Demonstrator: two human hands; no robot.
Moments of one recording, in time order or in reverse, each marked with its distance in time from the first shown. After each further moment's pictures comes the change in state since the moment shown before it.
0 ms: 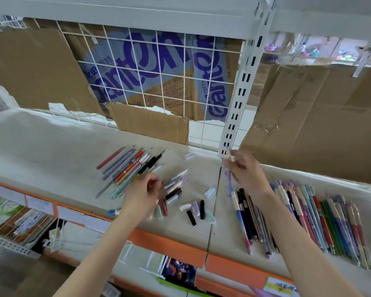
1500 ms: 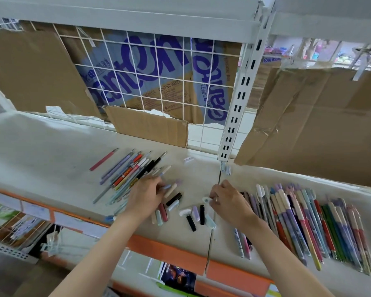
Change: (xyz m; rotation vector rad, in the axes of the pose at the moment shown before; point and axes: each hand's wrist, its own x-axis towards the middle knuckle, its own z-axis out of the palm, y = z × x) left_hand 0.027 -0.014 0.016 0.181 -0.062 0.212; right_hand -0.019 0.036 0.033 -0.825 -0.307 -0.123
